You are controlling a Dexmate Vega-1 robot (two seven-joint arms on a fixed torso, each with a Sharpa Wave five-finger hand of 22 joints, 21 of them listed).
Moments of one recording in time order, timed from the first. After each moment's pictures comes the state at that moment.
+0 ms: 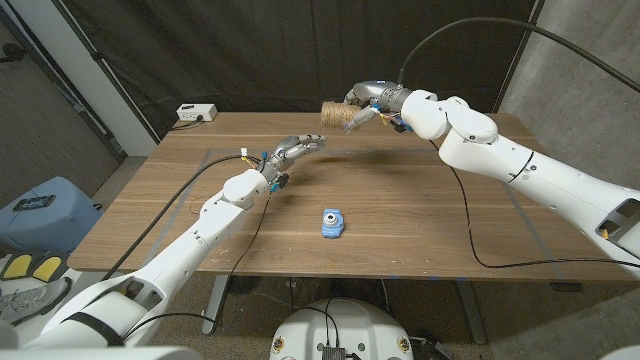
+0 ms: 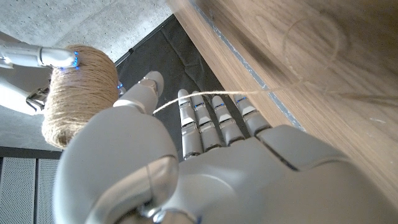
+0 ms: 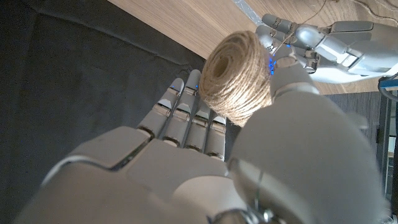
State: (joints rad) left arm 0.73 0.45 0.47 -1.30 -0.33 -0.22 -0.15; left_hand 0.92 0.01 0.59 -0.17 0.19 0.65 -0.03 0.27 0.19 0.49 -0.11 0.36 0.27 0.35 -0.06 0.23 0.17 0.29 0.06 0.23 0.18; right arm -0.34 -0.80 -0.88 -1.98 -0.49 -0.41 0.29; right_hand 0.98 -0.10 0.36 -0.15 0.20 0.68 -0.01 0.32 0.22 0.66 -0.03 0.49 0.34 0.56 -0.05 0.40 0.42 0.43 -0.01 0.21 0.18
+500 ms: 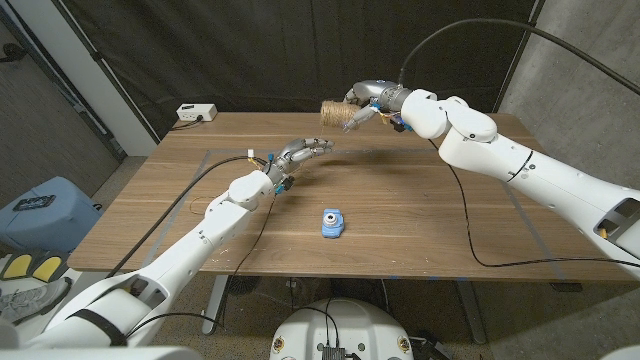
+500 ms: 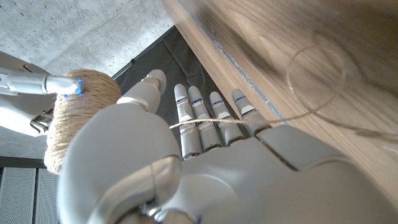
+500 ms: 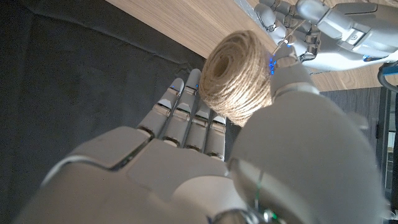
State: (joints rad) left arm 0.71 0.44 0.51 -1.29 -0.32 -0.21 -0.15; left_hand 0.95 0.03 0.58 -0.17 0.19 0.71 -0.03 0.27 0.19 0.54 -0.11 0.37 0.28 0.40 -0.07 0.24 0.17 0.31 0.05 0.23 0.18; right arm -0.34 -0.79 -0.88 -1.96 -0.46 -0.40 0.28; right_hand 0.98 -0.10 0.35 -0.15 0.20 0.68 -0.01 0.32 0.22 0.67 -0.03 0.50 0.34 0.58 -0.05 0.40 0.42 0.43 -0.01 0.21 0.18
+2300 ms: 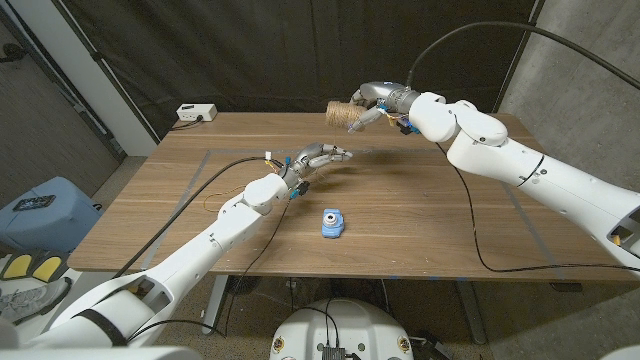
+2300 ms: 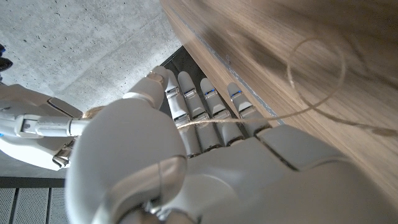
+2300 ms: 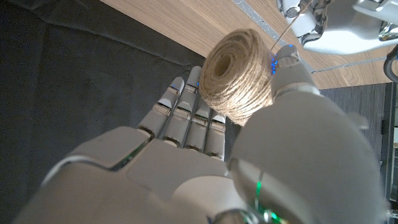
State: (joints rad) left arm 0.71 0.45 0.60 -1.37 -0.29 -0.19 -0.11; left_hand 1.05 0.06 0.48 -0.17 0.20 0.97 -0.06 0.32 0.20 0.79 -0.14 0.42 0.33 0.61 -0.13 0.29 0.18 0.40 0.02 0.26 0.19; right arm -0.38 -0.84 -0.84 -2.00 -0.44 -0.41 0.26; right_hand 0.98 -0.10 0.34 -0.15 0.19 0.70 0.01 0.33 0.22 0.69 -0.02 0.51 0.34 0.61 -0.06 0.40 0.43 0.45 -0.01 0.21 0.18
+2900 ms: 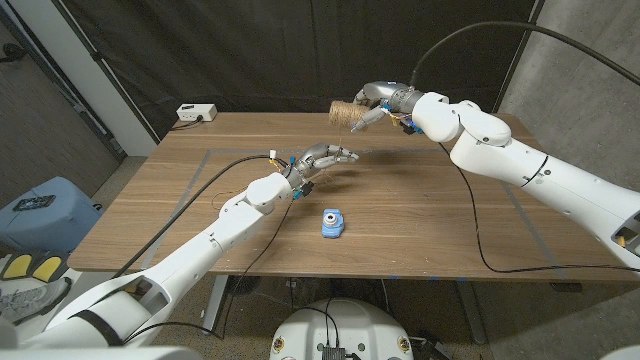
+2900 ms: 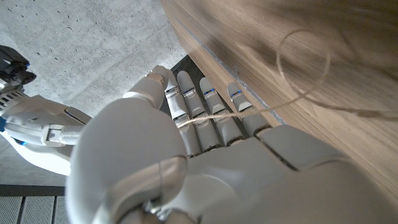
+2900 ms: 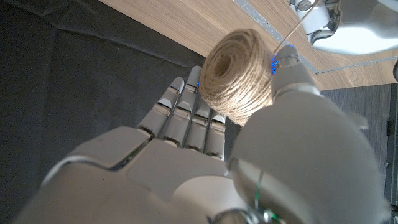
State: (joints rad) left arm 0.72 0.47 0.62 -1.43 -0.29 -0.16 -0.12; left_hand 1.06 0.06 0.48 -0.17 0.20 0.97 -0.06 0.32 0.20 0.80 -0.14 0.42 0.33 0.63 -0.13 0.29 0.18 0.40 0.02 0.26 0.19; right arm -0.39 -0.85 -0.83 -2.01 -0.43 -0.41 0.26; right_hand 0.98 -0.10 0.33 -0.15 0.19 0.70 0.01 0.32 0.22 0.69 -0.02 0.51 0.34 0.61 -0.06 0.40 0.43 0.45 -0.01 0.21 0.18
